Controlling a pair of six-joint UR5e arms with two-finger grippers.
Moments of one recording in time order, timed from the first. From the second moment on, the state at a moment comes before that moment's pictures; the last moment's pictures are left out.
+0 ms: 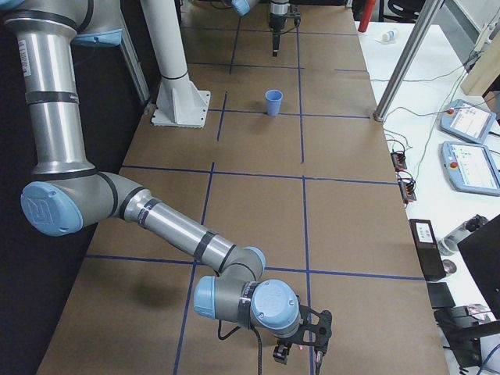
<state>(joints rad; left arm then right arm) -0.75 -2.25 -1.94 -1.26 -2.14 -1.06 1.83 -1.46 1.06 -1.11 2.34 0.13</state>
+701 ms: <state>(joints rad) -0.75 -2.25 -1.94 -1.27 -2.14 -1.06 1.79 -1.43 1.03 -1.08 2.32 0.20</state>
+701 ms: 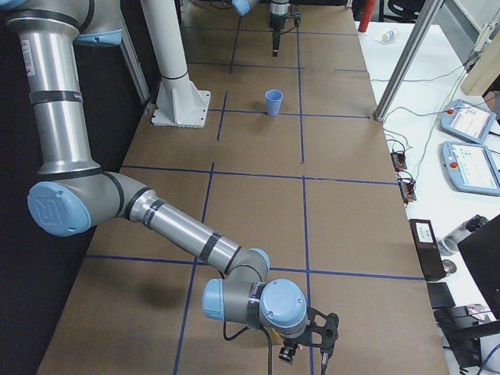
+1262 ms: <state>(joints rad) -0.75 -2.25 -1.93 -1.27 -2.14 -1.06 1.78 -1.42 1.03 -1.08 2.30 0.22</state>
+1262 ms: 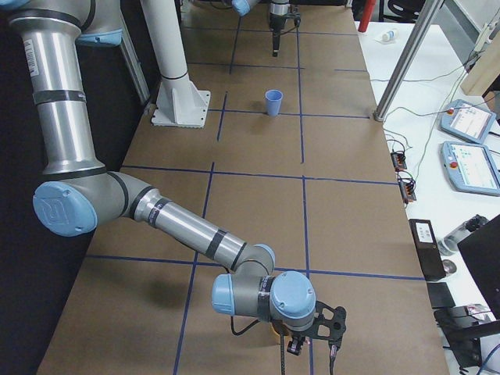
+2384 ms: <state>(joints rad) -0.74 -2.25 -1.93 -1.27 -2.14 -1.06 1.77 -1.40 1.05 -1.08 2.26 0.22</state>
